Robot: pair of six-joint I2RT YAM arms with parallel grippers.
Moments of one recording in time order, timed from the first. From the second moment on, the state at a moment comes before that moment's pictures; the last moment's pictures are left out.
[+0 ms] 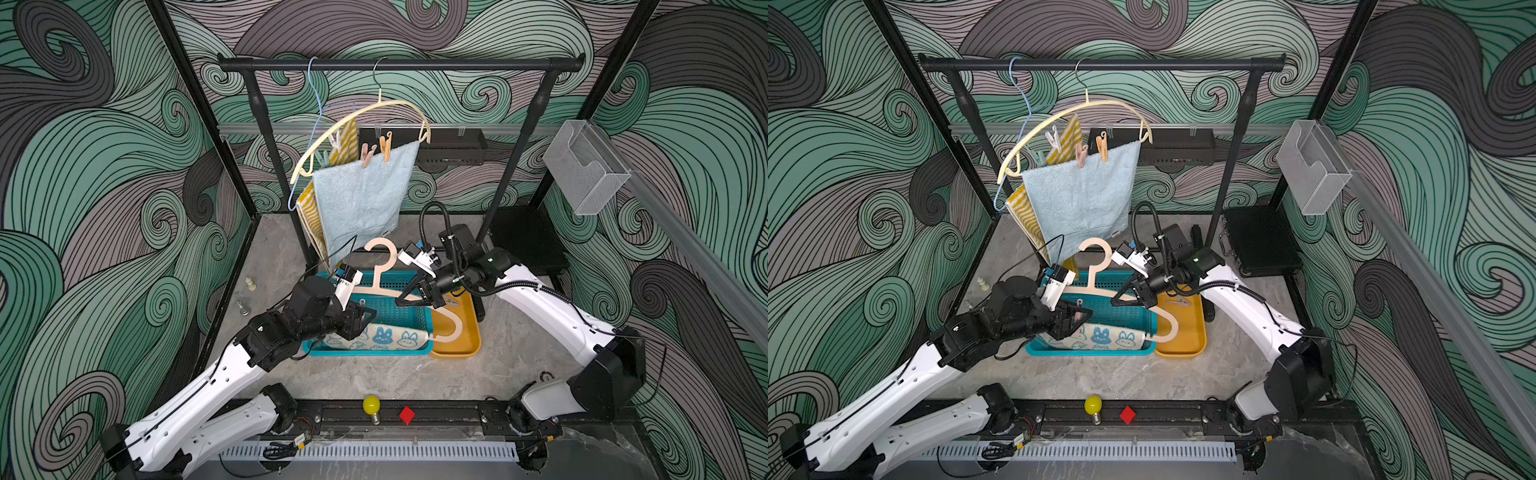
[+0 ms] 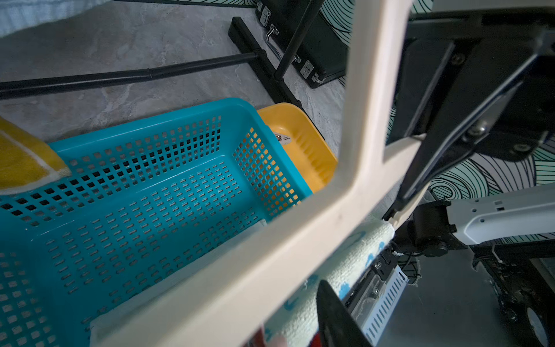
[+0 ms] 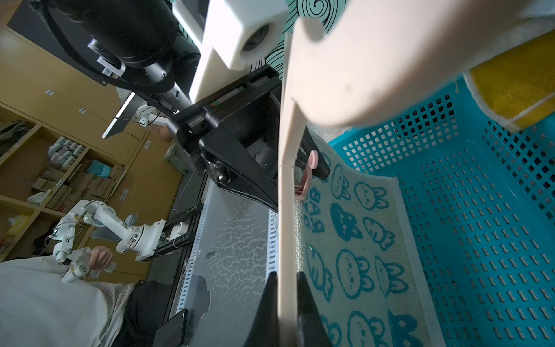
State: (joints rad) left arm -0.74 0.84 0.92 -0.67 0.18 -0.38; right arm 0.59 1.47 1.33 -0.77 -1.12 -0.20
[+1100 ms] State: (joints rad) left arm -0.65 0.94 0.93 -0.67 0.43 -0.33; right arm 0.59 1.46 1.33 -0.79 -1.12 -0.20
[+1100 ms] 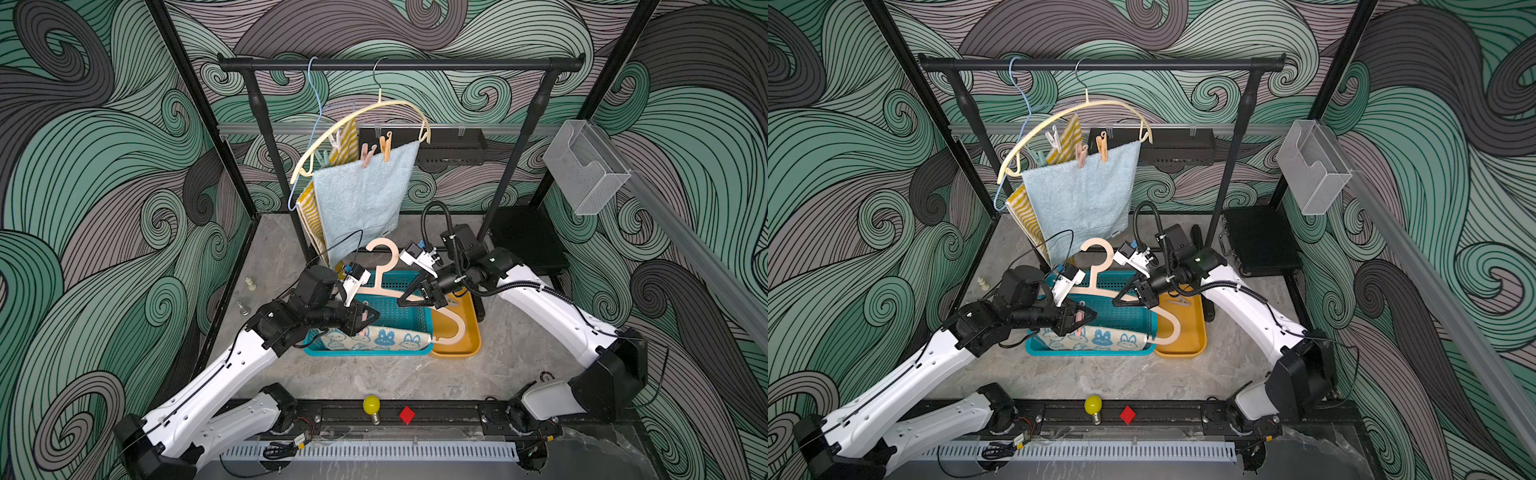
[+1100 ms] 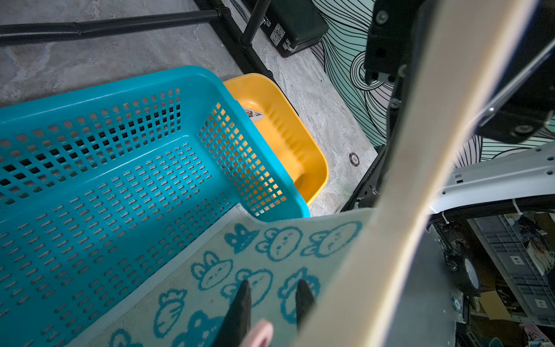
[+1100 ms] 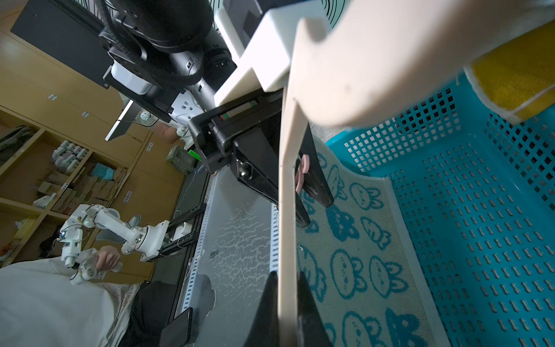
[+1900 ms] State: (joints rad) left arm -0.65 0.94 0.99 -0.71 0.41 -0.39; right arm 0.59 1.46 1.33 -0.75 -1.12 -0.16
